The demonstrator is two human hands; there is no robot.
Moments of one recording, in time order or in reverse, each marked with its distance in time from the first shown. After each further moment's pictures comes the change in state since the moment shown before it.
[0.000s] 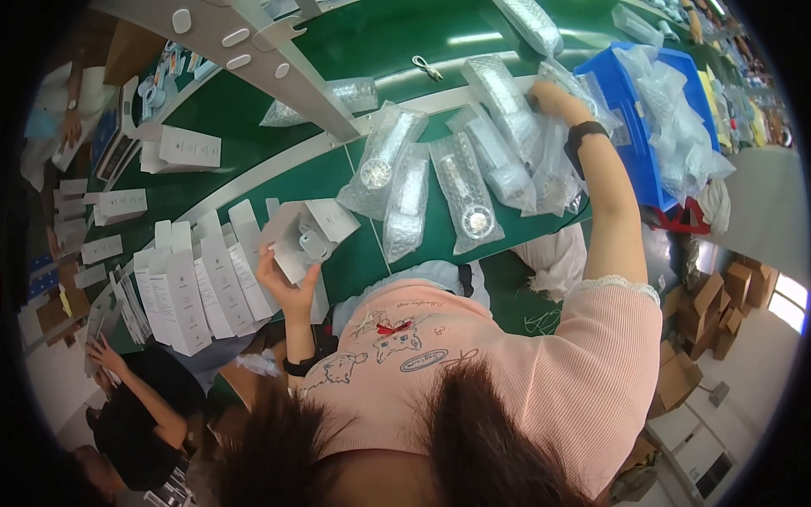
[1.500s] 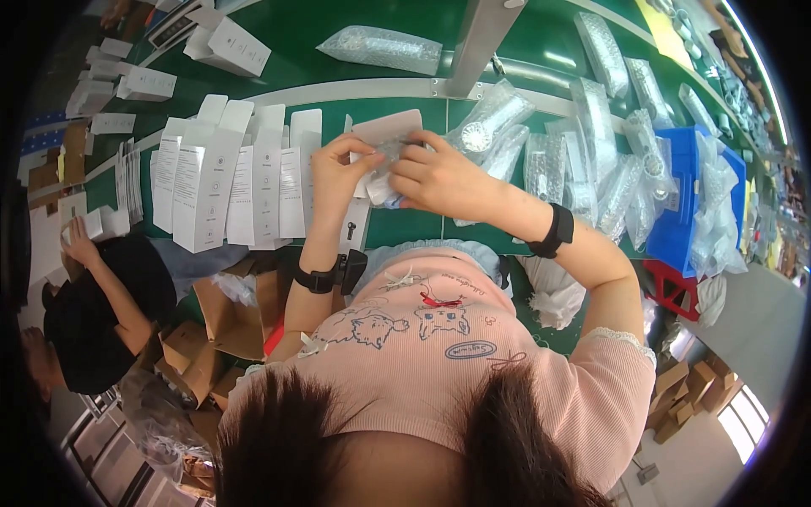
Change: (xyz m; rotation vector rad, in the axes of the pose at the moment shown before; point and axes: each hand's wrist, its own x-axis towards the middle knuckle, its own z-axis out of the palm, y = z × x) left_hand 0.043 -0.002 -0.032 -0.148 -0.019 -0.456; right_hand -0.070 -0.438 -0.076 0.083 0.533 -1.082
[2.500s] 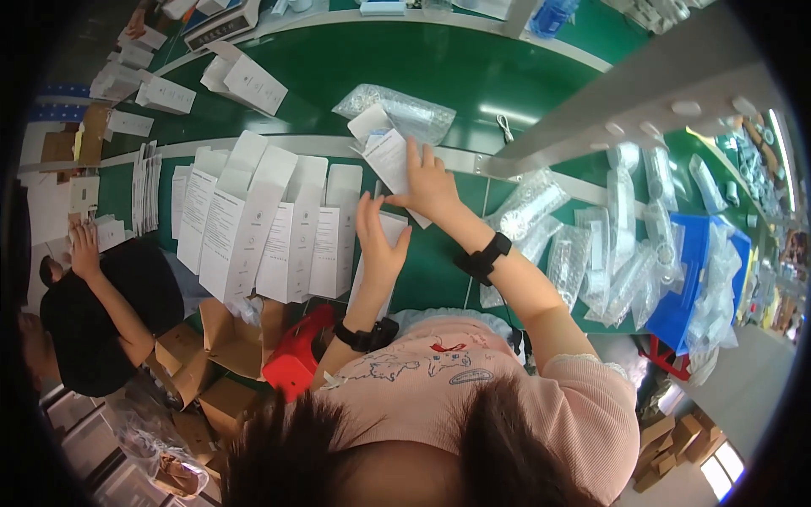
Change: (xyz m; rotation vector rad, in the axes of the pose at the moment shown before) left_hand 0.001 -0.061 -0.003 0.578 0.255 0.166; right_hand 0.096 0.077 0.103 0.127 -0.143 0.824
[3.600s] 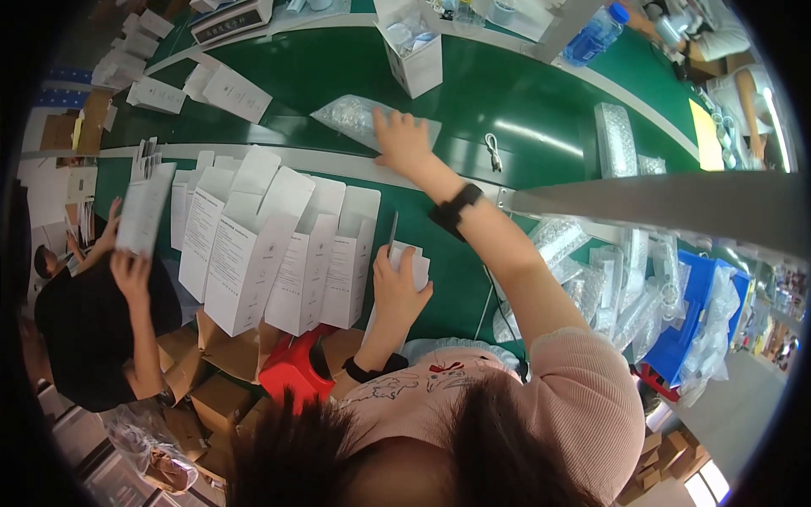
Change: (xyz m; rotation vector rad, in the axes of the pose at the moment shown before) left_hand -0.005 0.003 -0.011 0.271 -0.251 -0.208; right_hand 0.142 -0.022 0.030 -0.298 0.103 -0.216
